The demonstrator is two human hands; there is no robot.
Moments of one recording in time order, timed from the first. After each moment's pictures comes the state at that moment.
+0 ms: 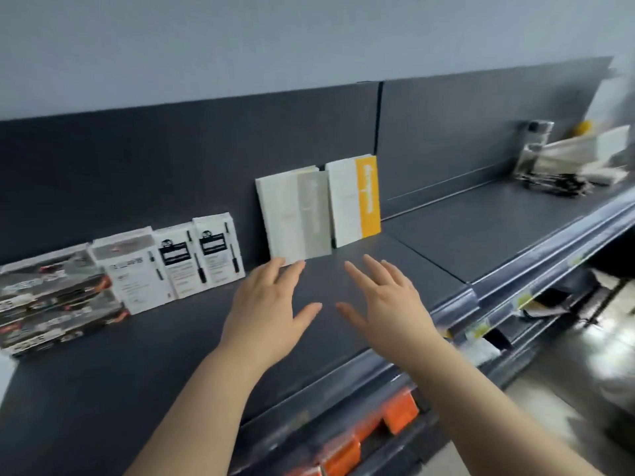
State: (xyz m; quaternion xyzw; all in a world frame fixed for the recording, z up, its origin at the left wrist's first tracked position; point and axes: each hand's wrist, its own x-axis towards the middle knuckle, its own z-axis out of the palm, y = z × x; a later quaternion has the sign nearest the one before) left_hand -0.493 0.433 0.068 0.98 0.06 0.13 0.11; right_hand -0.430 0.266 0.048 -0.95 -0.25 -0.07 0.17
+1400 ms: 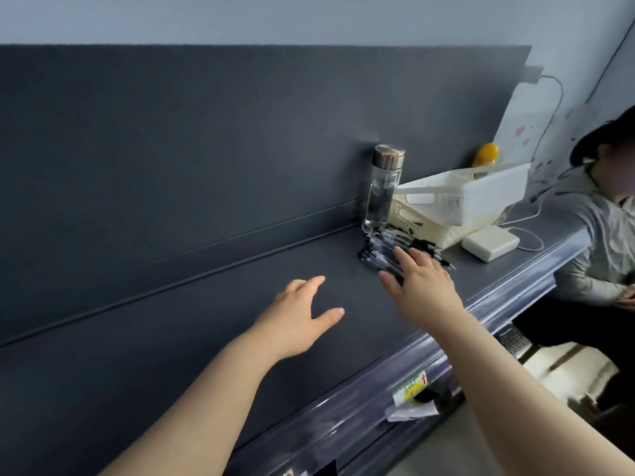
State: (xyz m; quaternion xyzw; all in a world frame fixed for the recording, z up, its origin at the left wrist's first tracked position) left_hand 0.115 -0.070 0.008 0.94 0.05 -0.08 0.32; right_hand 0.204 -0.263 0.007 -0.99 -0.11 -0.03 0.13
